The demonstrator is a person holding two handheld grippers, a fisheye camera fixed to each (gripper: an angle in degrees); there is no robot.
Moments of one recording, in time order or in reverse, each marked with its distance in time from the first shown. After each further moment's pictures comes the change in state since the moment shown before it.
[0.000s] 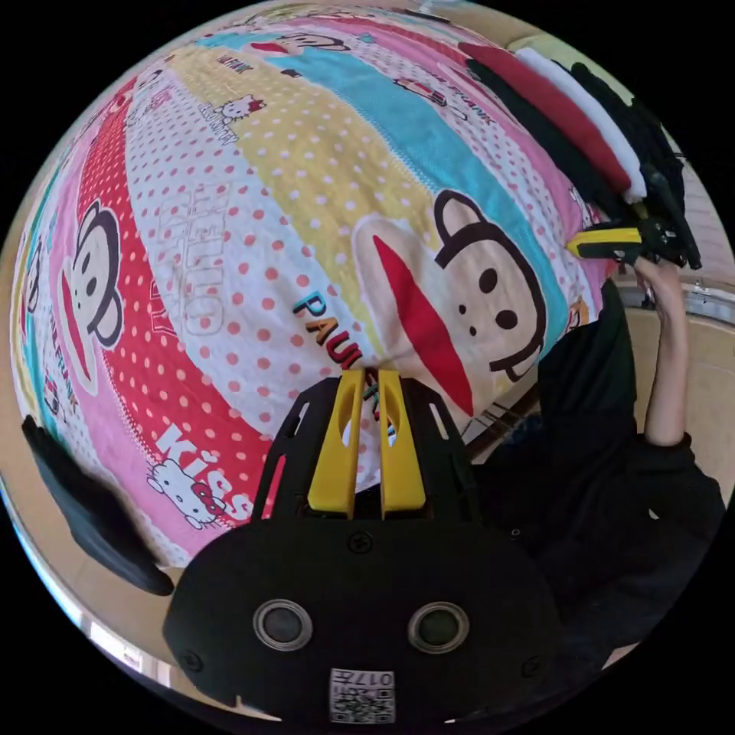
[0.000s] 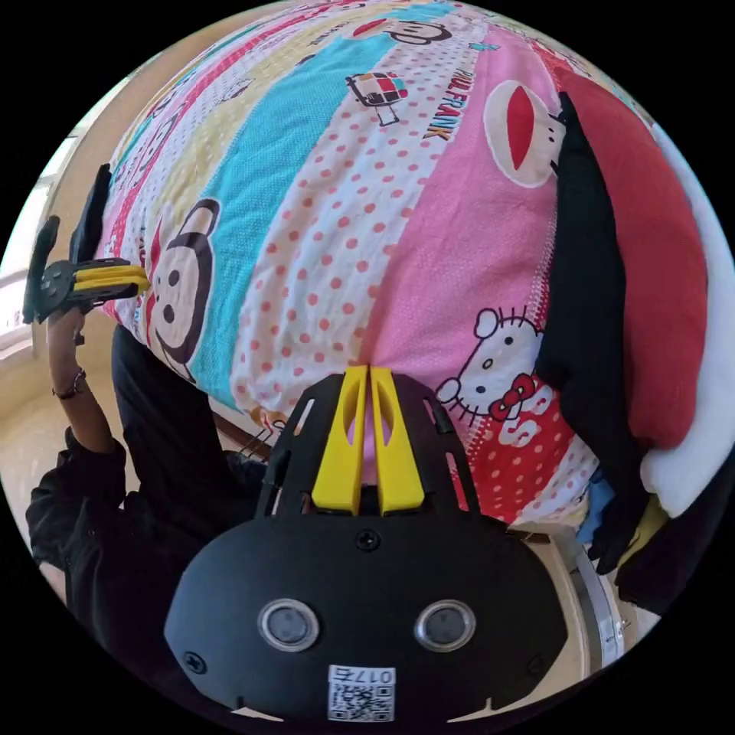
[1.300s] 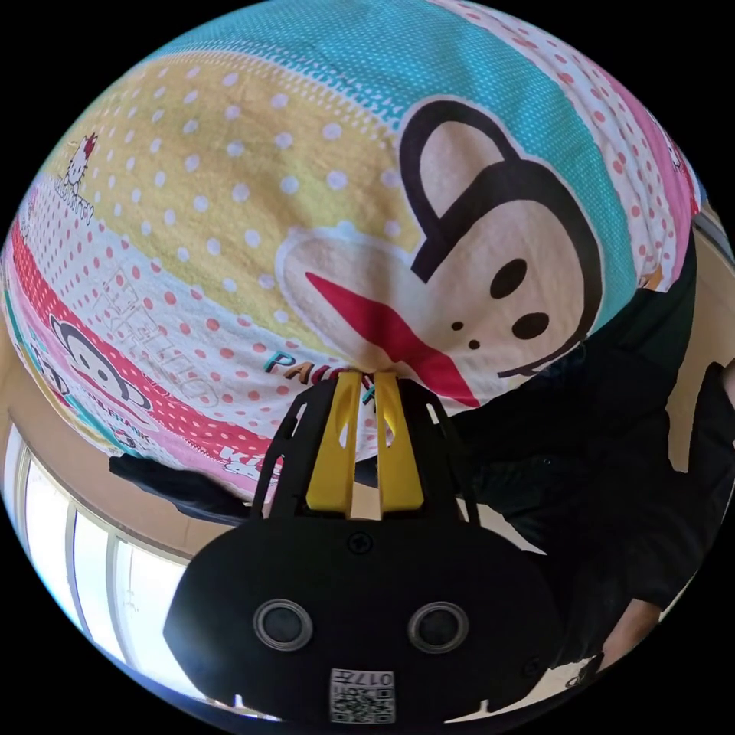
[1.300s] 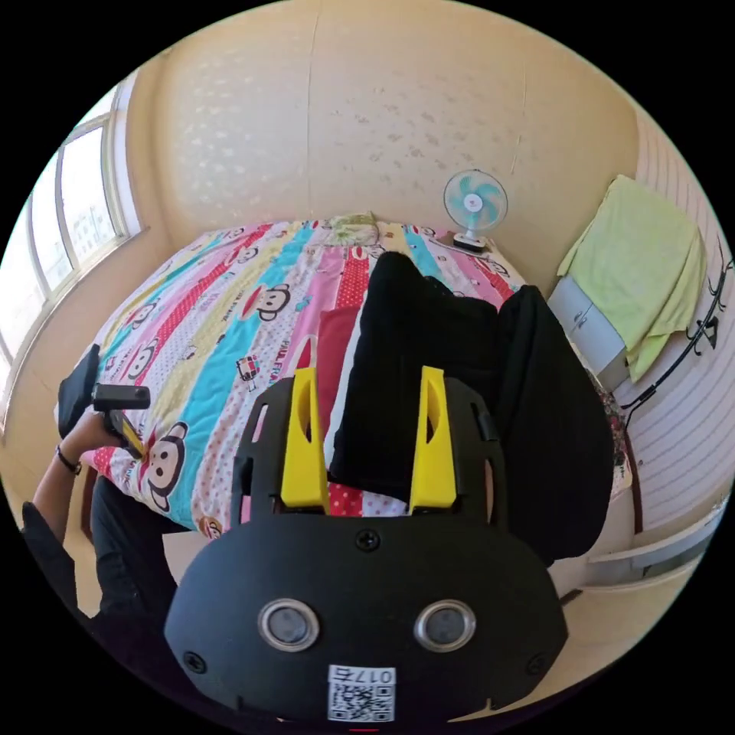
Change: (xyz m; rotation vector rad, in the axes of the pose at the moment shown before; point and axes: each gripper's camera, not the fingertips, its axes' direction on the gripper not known) left arm 0.098 -0.122 0.234 -0.508 -0.236 0.114; right arm 0.084 0.041 -0.468 0.825 0.338 0.251
